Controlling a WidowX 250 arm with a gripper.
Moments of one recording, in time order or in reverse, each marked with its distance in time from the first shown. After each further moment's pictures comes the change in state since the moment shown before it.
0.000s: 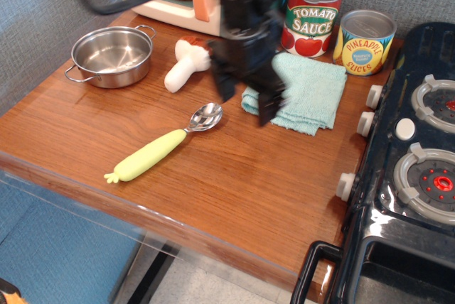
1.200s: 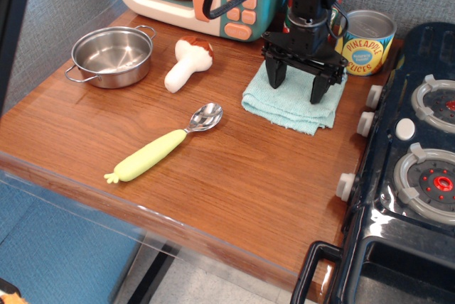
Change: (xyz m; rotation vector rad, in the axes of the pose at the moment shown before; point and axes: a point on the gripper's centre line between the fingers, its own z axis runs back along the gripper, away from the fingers) arm 0.056 -0.008 -0.054 0.036 0.066 0.181
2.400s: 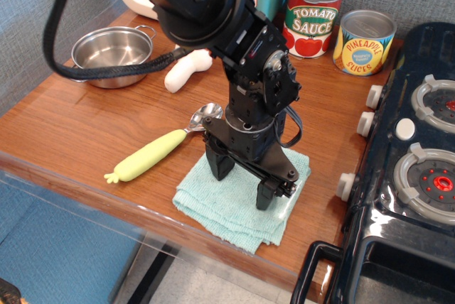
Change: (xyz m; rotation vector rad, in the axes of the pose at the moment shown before) arm -0.152 -0.023 0.030 0.021 0.042 -0.118
